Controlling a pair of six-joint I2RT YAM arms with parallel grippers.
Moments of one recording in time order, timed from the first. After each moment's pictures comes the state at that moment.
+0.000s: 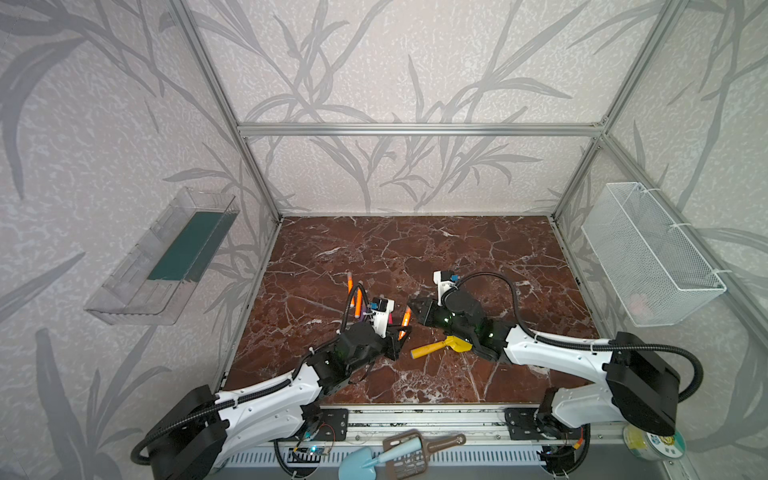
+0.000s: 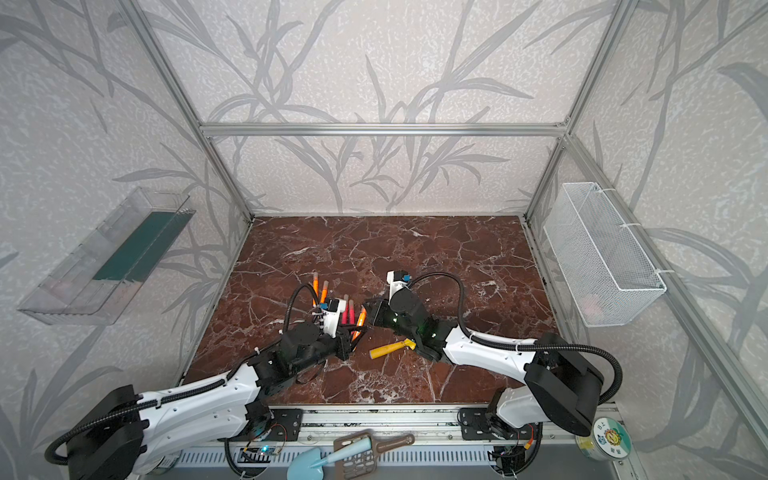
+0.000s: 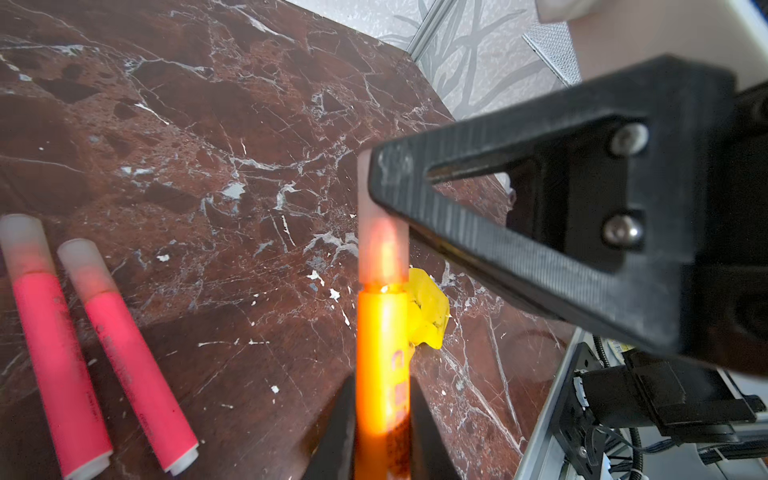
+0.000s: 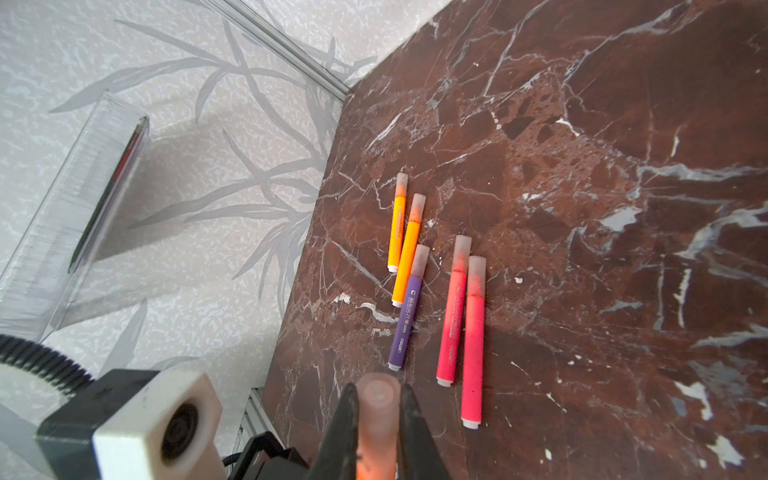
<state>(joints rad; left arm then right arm) -0.86 0.95 0.27 0.32 0.01 -0.63 0.95 1.39 0.69 0.34 0.06 1.00</state>
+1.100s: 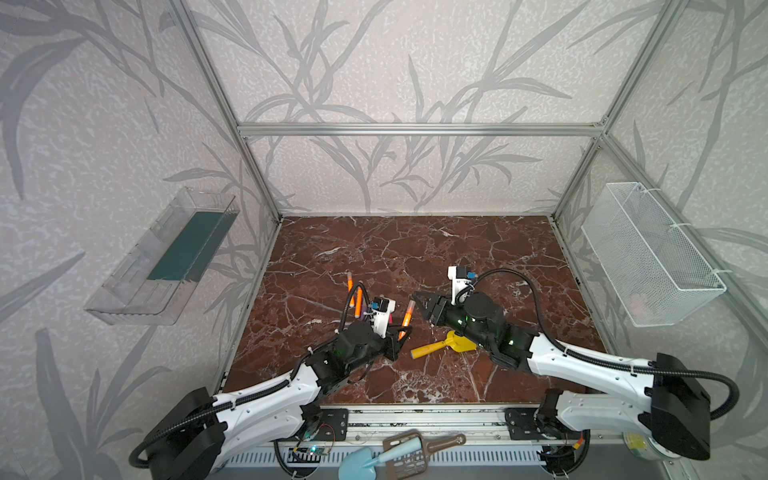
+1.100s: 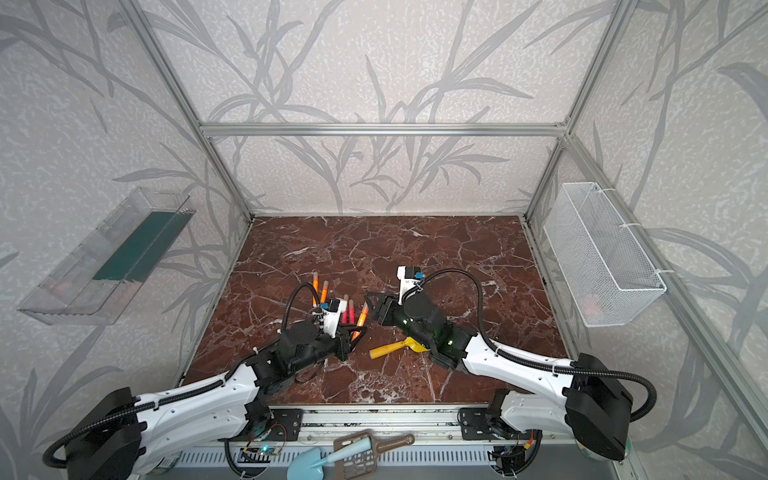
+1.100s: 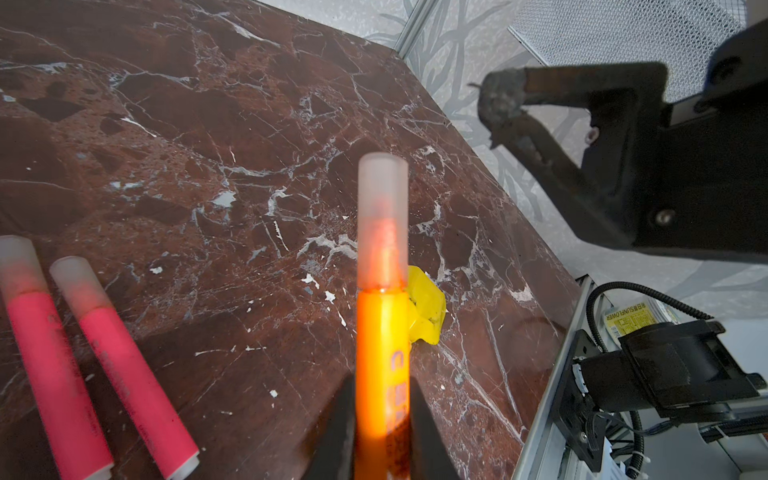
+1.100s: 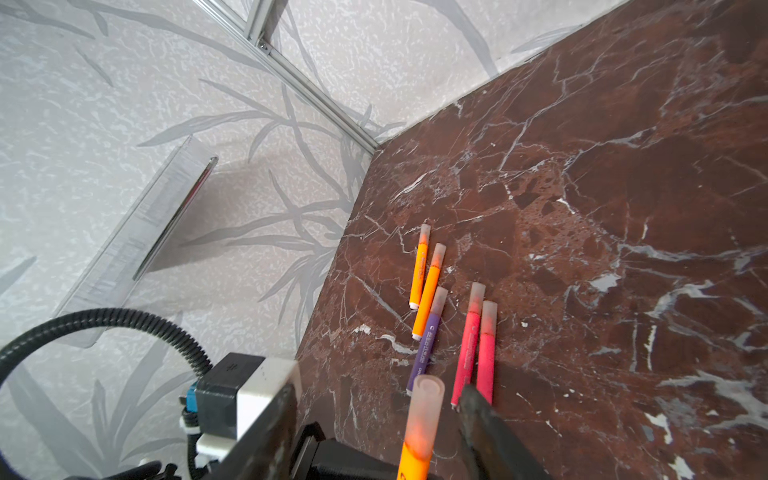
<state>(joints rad) -0.86 0.95 0.28 0.32 0.06 -0.56 0.97 1.21 0.68 0.27 0.17 0.91</state>
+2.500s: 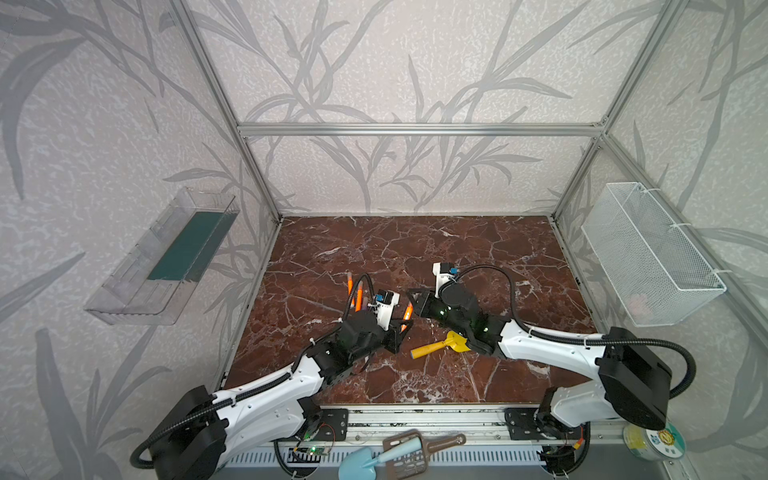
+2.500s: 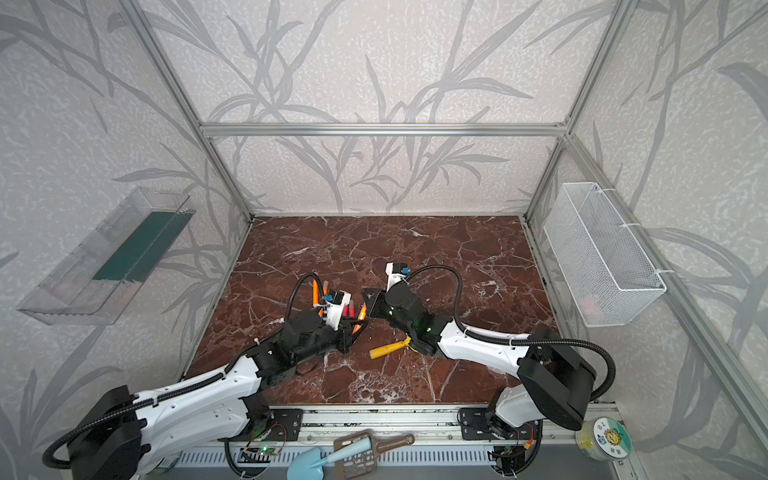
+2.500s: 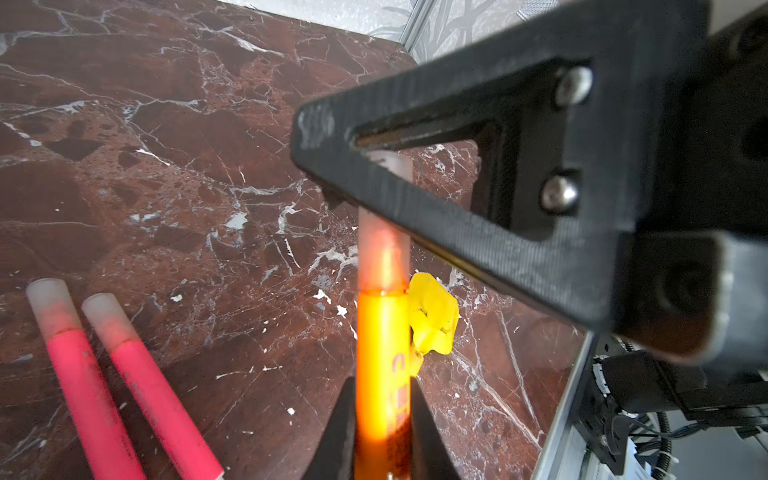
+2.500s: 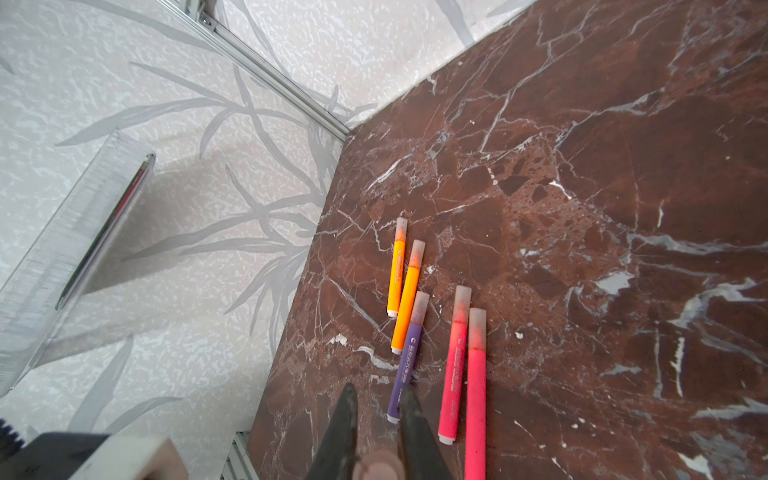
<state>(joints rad) -0.79 0.99 0.41 0.19 0.10 -0.48 0.95 1.44 0.76 0.37 0.13 0.95</state>
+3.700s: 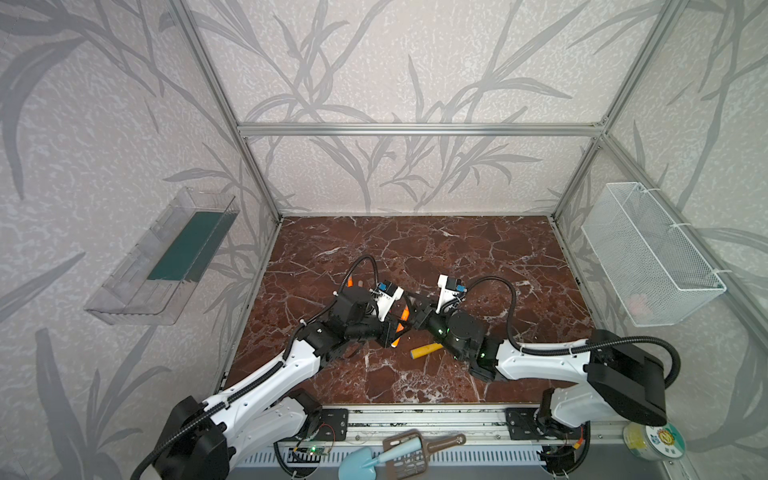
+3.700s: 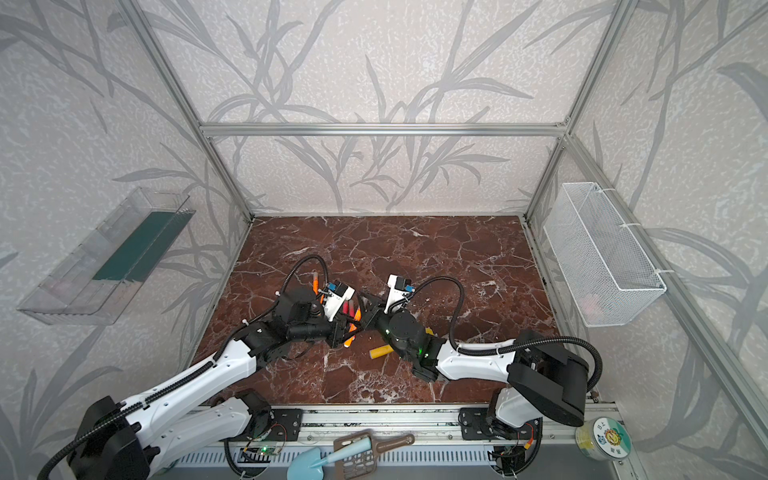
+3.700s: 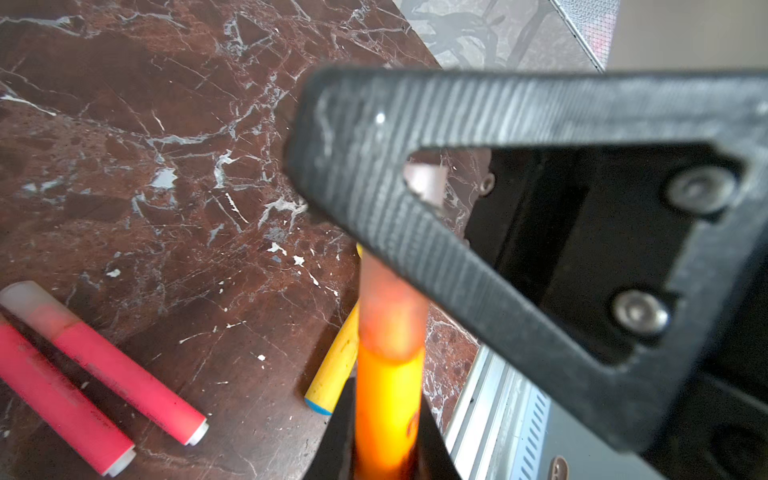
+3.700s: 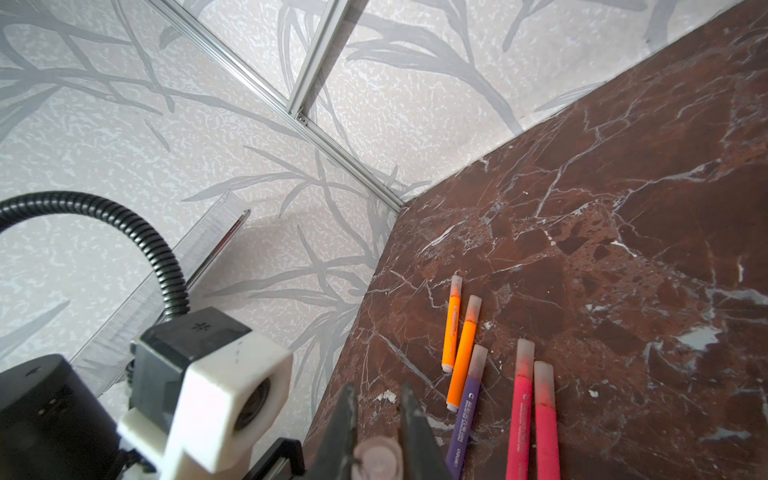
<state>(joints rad) -0.61 1.00 0.60 -0.18 0.49 -0.33 1.11 1.45 0.60 0.82 0.39 0.91</state>
